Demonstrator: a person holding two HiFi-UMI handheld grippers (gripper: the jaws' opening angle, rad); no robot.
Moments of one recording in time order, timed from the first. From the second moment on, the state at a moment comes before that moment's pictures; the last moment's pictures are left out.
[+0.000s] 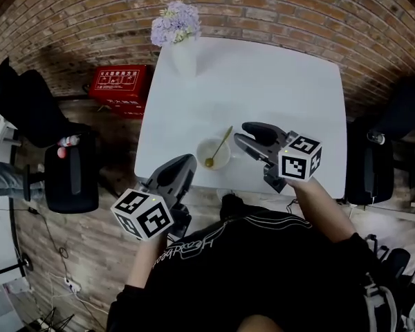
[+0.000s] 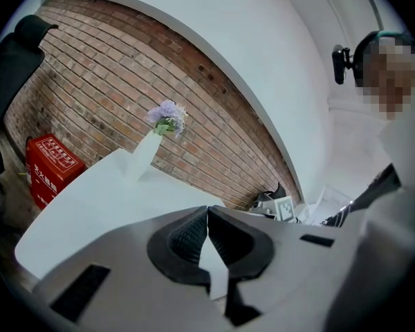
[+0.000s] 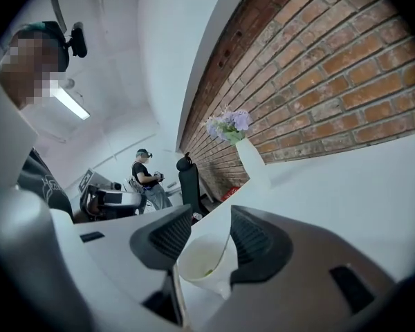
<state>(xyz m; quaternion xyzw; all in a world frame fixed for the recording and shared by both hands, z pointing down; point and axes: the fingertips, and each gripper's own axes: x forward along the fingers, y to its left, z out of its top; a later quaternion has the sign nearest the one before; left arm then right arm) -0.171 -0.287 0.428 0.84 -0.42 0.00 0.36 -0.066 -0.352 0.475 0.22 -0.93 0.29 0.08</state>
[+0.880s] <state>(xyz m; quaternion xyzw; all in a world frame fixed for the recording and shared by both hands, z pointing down) -0.183 -0.290 0.454 0.82 -0.42 0.01 0.38 -0.093 -0.357 0.547 0.21 -0.92 0.31 0.12</state>
